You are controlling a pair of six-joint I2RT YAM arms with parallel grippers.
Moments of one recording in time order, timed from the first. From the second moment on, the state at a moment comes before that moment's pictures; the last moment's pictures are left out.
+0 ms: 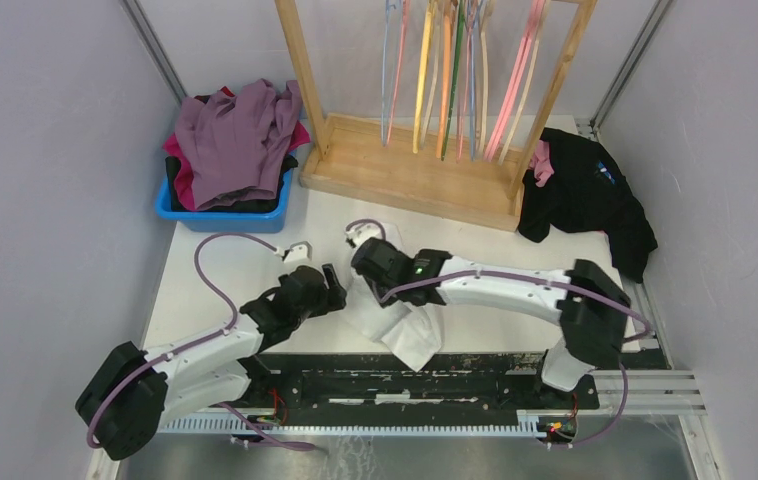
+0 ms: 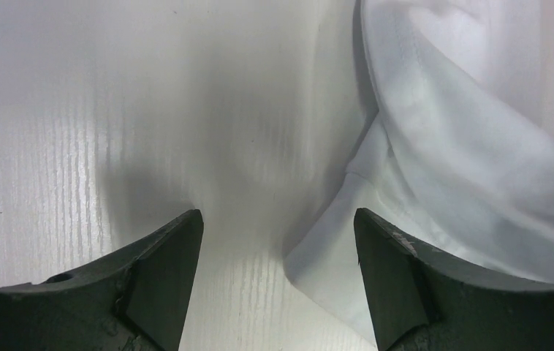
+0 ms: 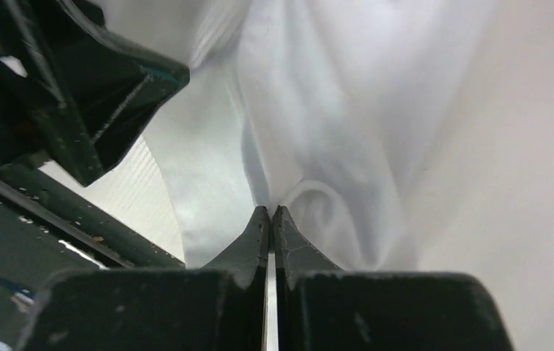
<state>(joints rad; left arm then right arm) -0.72 0.97 0.29 -0.10 -0.34 -0.80 1.15 1.71 1.21 -0.53 0.30 0.42</state>
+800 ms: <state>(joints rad) -0.79 1.29 0.45 0.05 -0.34 -0.78 0.52 1.20 0.85 -0.67 0.42 0.48</state>
